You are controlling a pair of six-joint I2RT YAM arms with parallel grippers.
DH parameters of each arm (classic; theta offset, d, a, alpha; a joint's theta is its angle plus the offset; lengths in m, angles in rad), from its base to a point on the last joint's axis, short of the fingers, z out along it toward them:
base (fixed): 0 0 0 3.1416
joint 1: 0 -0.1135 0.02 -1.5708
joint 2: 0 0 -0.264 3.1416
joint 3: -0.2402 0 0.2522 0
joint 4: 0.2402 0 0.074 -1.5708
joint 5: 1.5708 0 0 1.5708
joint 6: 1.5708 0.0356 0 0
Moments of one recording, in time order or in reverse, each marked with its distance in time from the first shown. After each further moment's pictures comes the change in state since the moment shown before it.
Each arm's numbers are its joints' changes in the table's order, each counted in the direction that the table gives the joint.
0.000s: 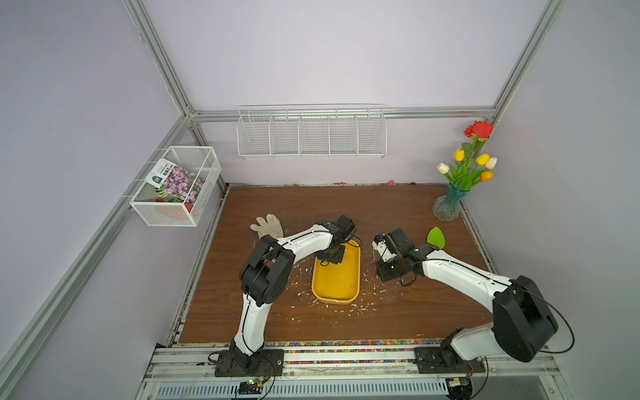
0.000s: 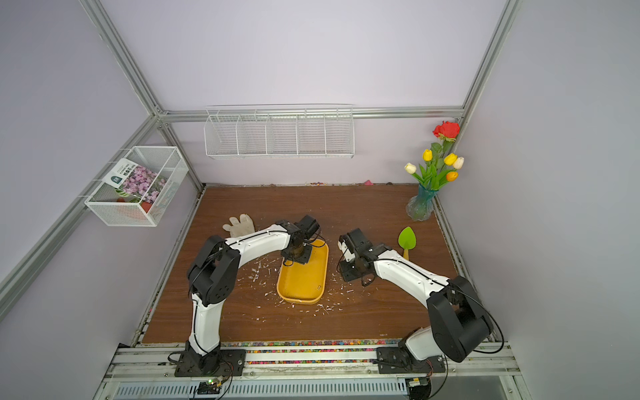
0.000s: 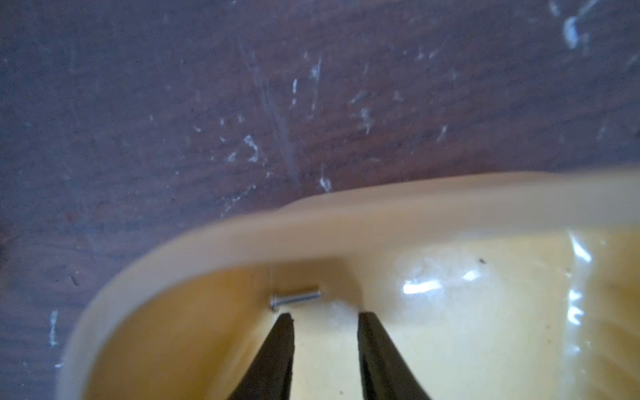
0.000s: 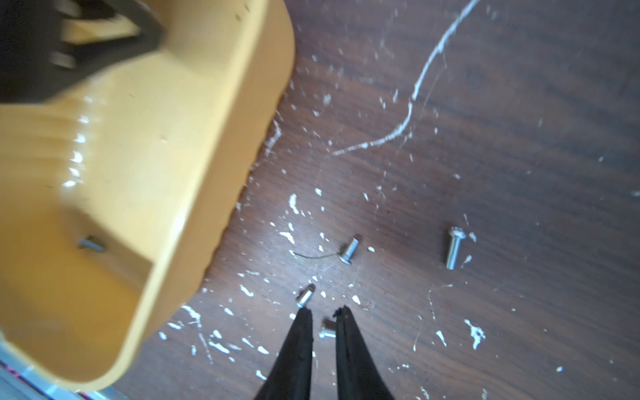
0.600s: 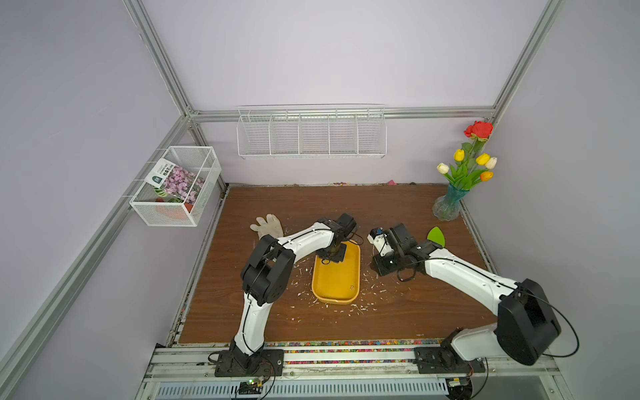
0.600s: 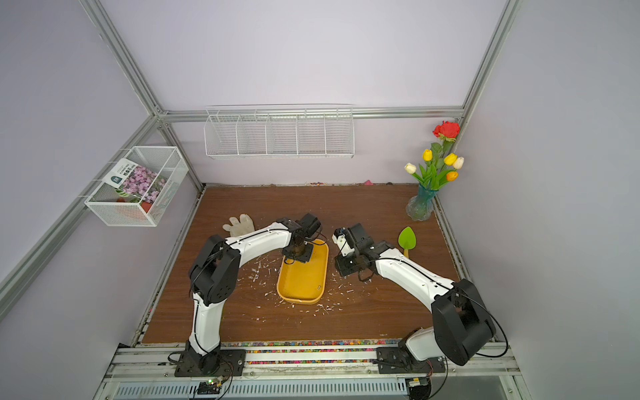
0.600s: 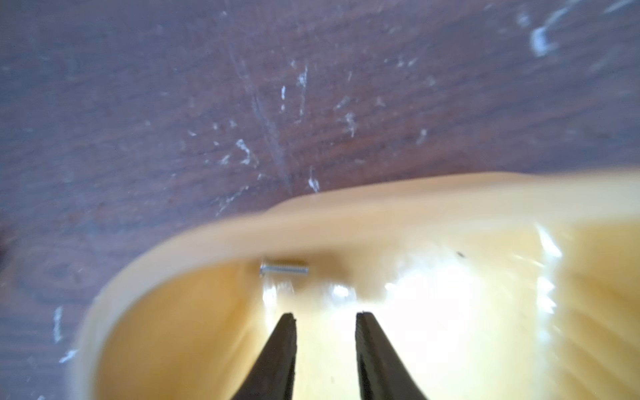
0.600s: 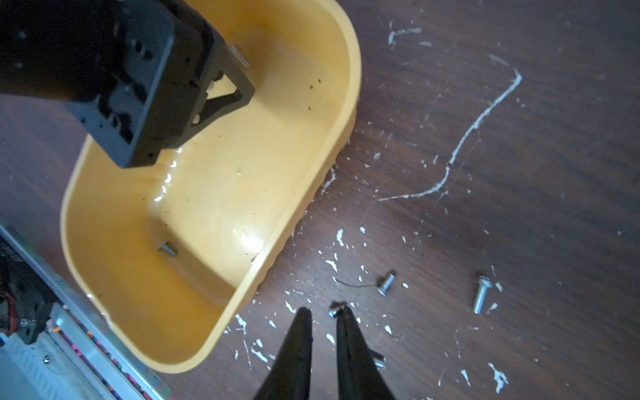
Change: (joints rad) left arm -0.002 0.035 -0.063 0.082 0.042 -0.007; right arm -0.001 0.013 -0.045 -0.078 -0.102 -0.048
